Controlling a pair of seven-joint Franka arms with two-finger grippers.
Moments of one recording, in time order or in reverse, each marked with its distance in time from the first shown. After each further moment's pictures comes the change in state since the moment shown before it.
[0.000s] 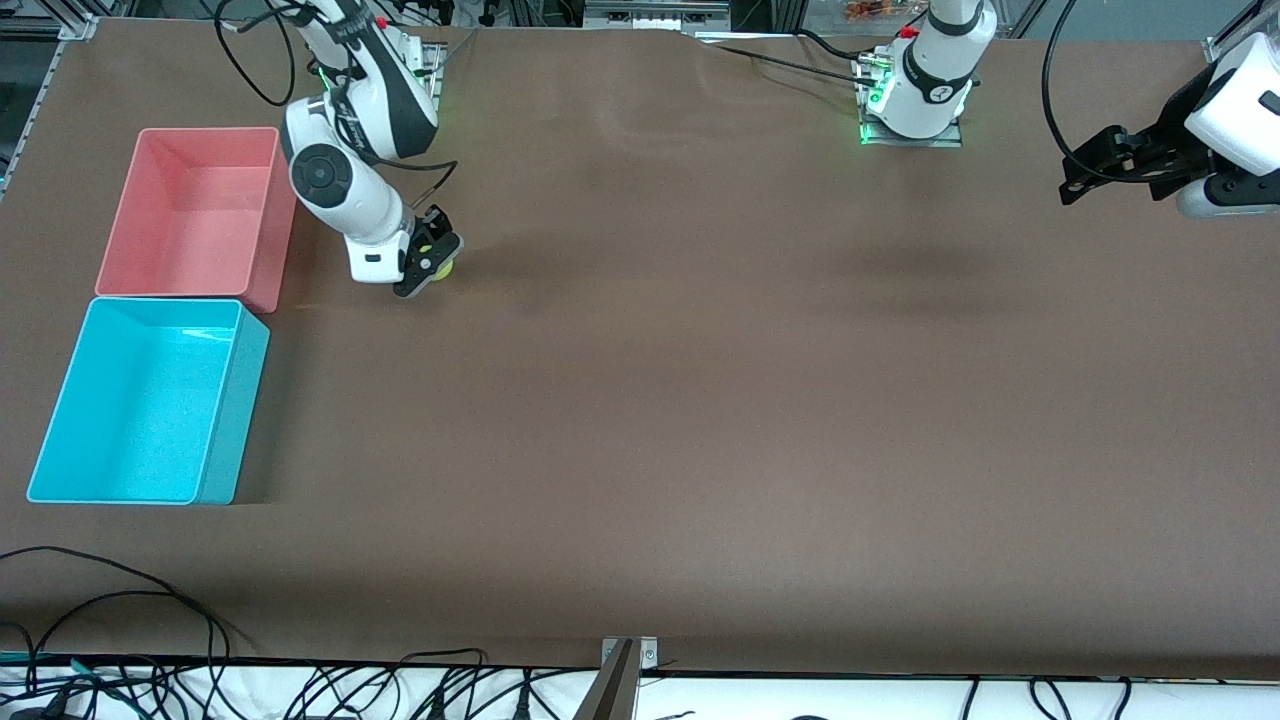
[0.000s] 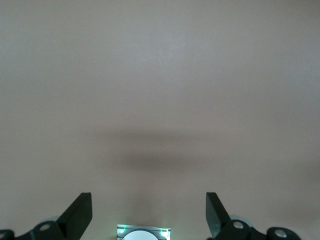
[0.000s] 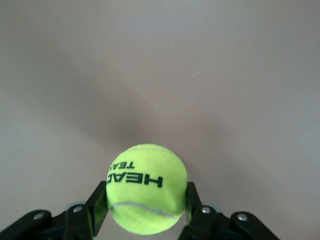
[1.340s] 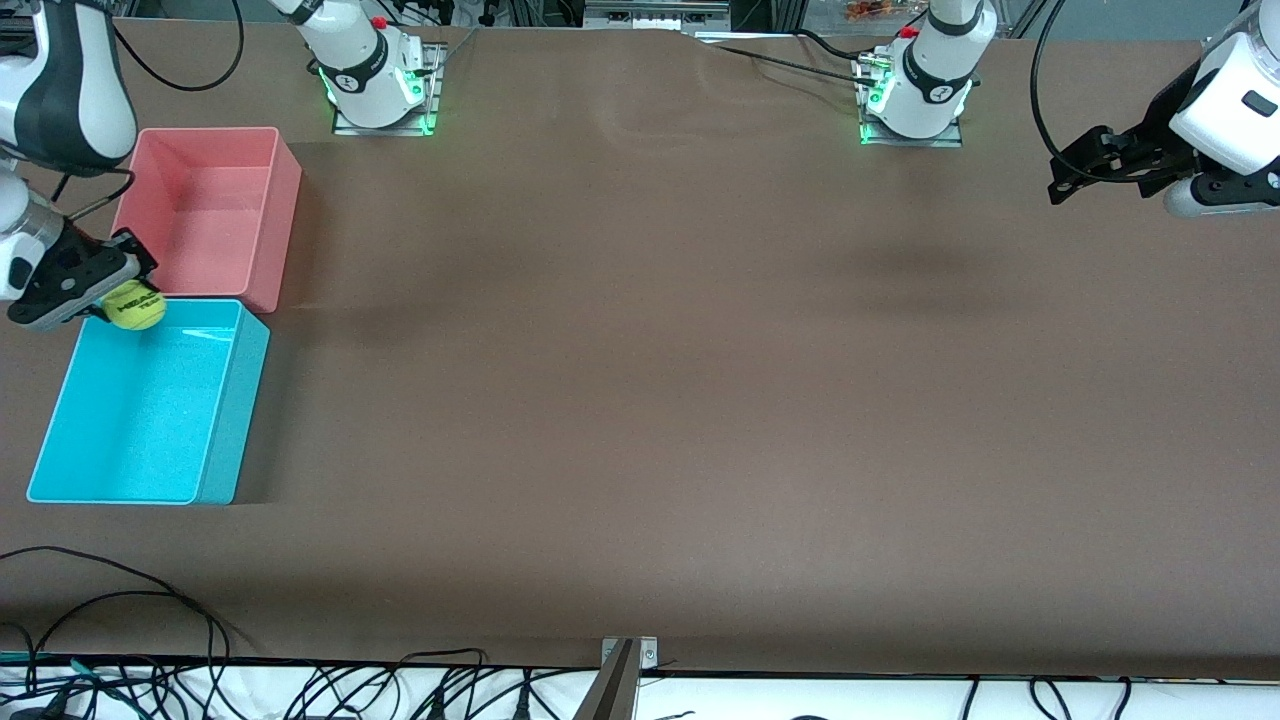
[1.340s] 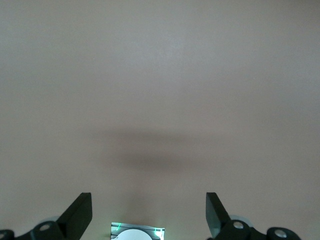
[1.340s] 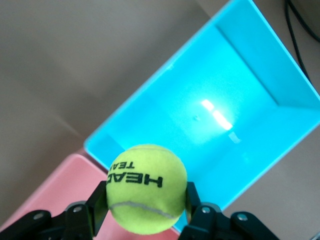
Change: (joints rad) left arm 0.000 0.000 -0.022 0.001 0.000 -0.002 -0.056; right arm -0.124 -0.054 -0.520 0.364 -0.191 -0.156 -0.518
